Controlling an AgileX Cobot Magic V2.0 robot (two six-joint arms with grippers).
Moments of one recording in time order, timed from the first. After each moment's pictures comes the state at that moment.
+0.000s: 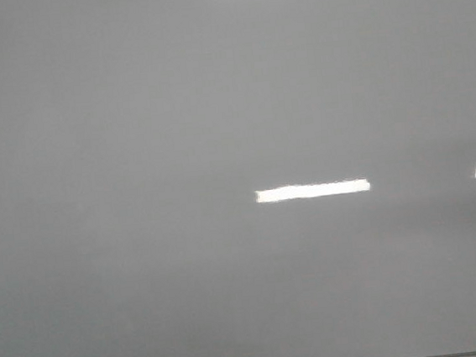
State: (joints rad) left arm 0.02 0.00 0.01 -0.08 0.04 0.16; right arm 0.05 -0.01 0.03 0.01 -0.03 0.07
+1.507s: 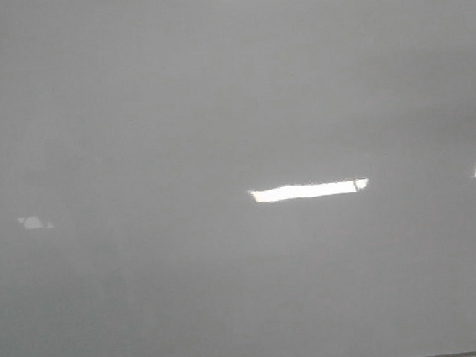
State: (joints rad) left arm 0.02 0.21 -0.52 -0.08 0.32 0.16; right arm 0.05 0.17 -0.50 0.00 0.45 0.05
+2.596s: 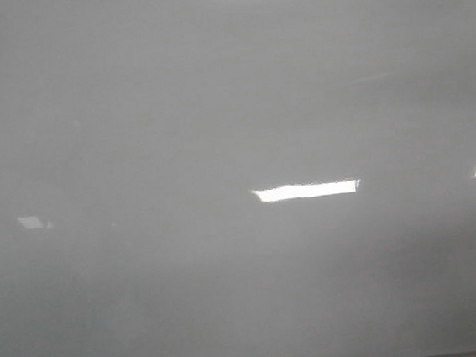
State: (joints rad) left arm 0.02 0.64 -0.70 -0.10 0.61 0.16; right arm 0.05 0.77 -0.78 0.09 0.75 -0.07
